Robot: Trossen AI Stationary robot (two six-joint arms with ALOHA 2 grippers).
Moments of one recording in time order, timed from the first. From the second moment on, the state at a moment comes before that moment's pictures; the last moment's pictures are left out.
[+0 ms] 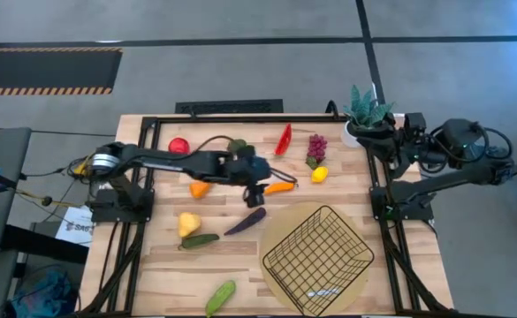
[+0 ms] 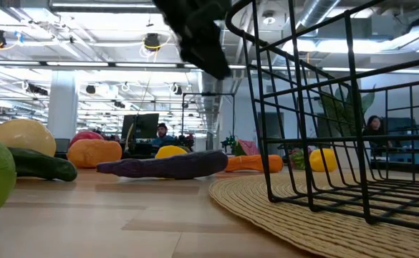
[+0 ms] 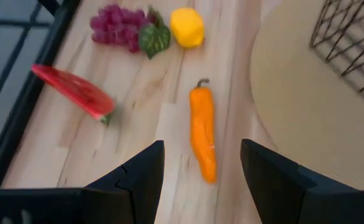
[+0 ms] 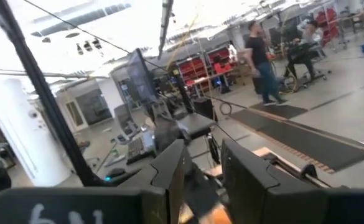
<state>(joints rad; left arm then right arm) 0.01 1.75 1.45 -0.58 -0.24 -0.03 0.12 0.57 1.00 -0.24 0.28 0.31</state>
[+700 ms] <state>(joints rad) 0.03 2.13 1.77 -0.72 -0.22 -0.07 0.28 0.57 1.23 -0.28 0.15 0.12</state>
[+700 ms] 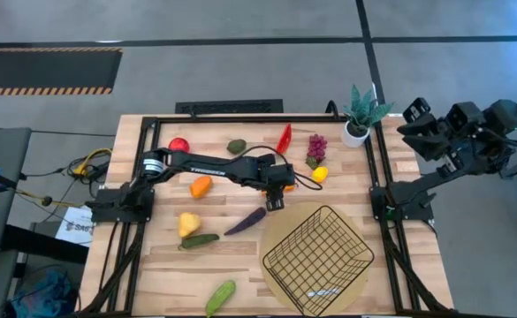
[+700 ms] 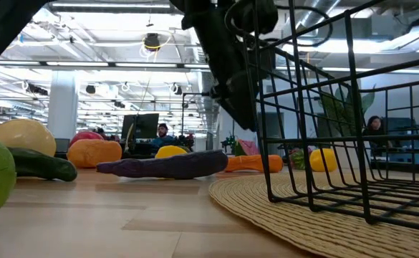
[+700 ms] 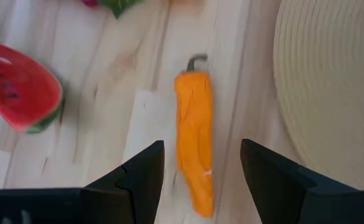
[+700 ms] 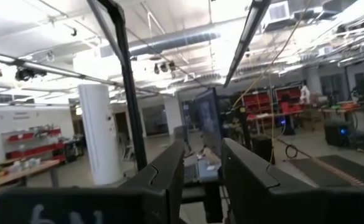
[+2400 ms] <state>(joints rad) -0.07 1.59 1.94 -1.57 -0.50 -0.48 0.09 1.06 1.23 -0.93 0.34 0.35</state>
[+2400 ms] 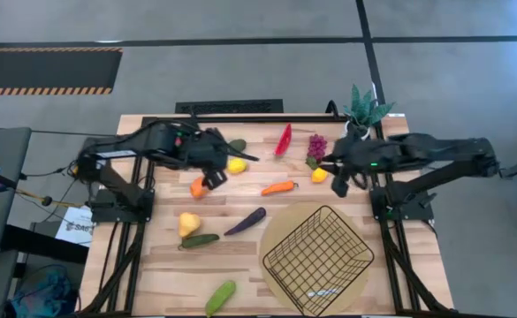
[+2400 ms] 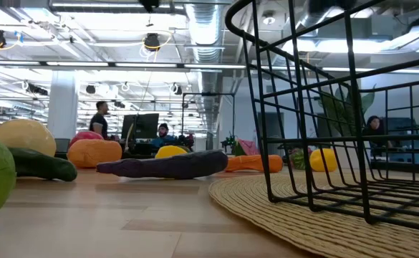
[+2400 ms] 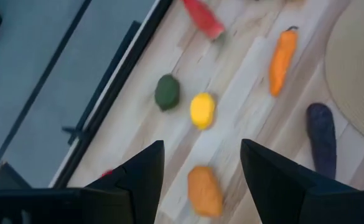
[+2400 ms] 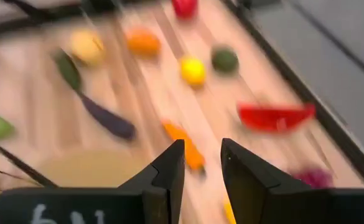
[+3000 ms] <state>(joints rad) -0.07 1.26 1.49 -1.57 -0.49 -0.64 -0.05 1.56 1.25 -0.86 -0.04 0.26</state>
